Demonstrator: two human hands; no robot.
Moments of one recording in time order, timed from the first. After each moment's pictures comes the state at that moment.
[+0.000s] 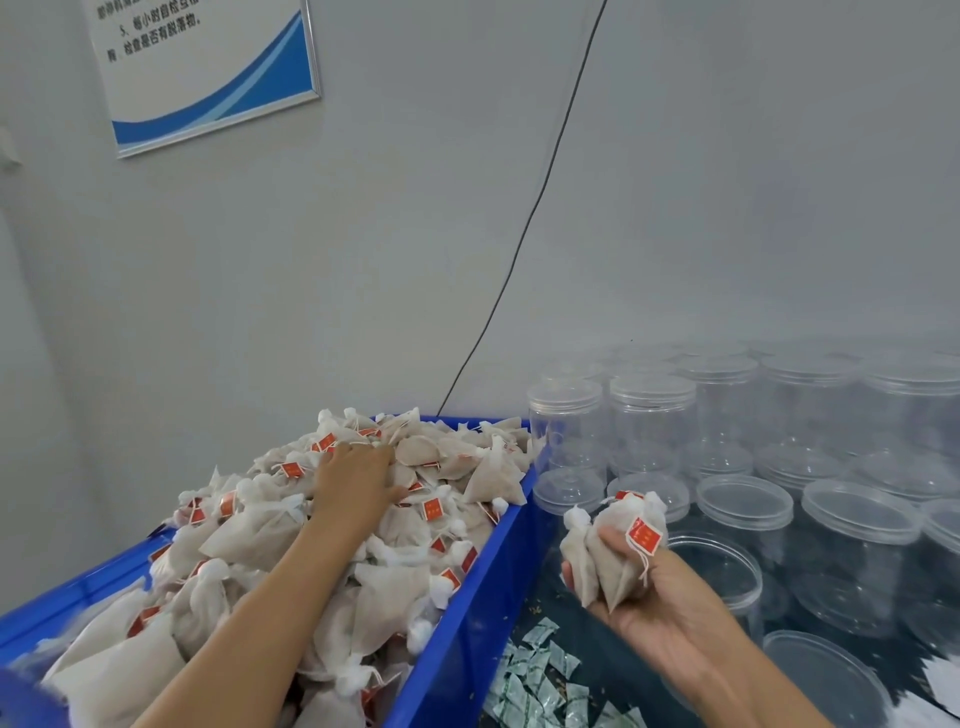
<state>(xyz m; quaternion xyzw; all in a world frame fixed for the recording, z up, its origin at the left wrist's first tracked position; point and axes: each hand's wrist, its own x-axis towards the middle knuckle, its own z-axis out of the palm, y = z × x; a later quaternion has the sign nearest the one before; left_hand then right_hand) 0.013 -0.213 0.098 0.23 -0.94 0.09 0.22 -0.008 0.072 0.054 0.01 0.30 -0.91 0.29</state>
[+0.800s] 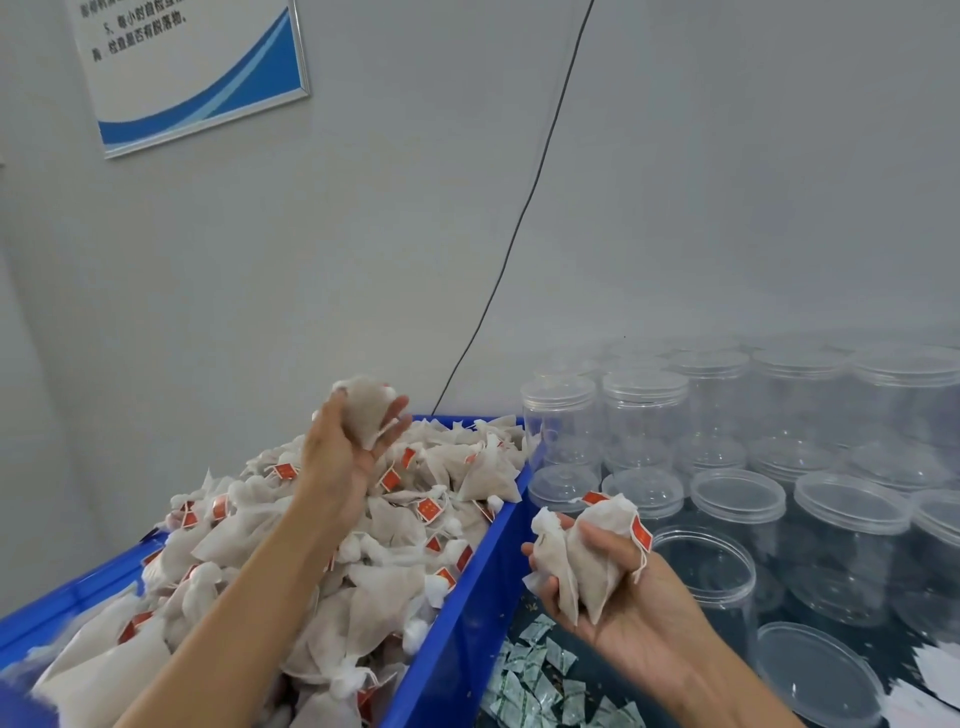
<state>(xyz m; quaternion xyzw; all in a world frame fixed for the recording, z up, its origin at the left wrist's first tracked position) 0.033 -0.176 0.131 -0.01 -0.47 -0.80 0.36 -0.001 0.066 0.051 -0.05 0.22 -0.88 0.43</state>
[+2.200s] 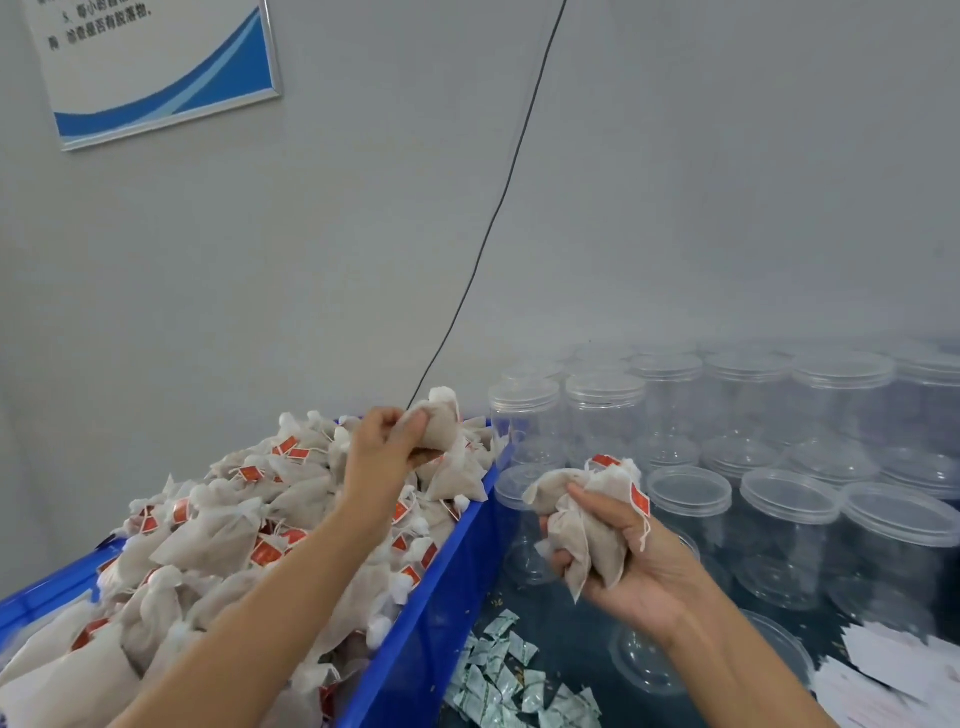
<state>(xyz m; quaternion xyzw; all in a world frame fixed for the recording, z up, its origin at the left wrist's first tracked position) 0.015 -0.126 0.117 0.10 -0.70 -0.60 0.37 -0.009 0.094 0.081 -0.08 0.30 -0.87 0.37</state>
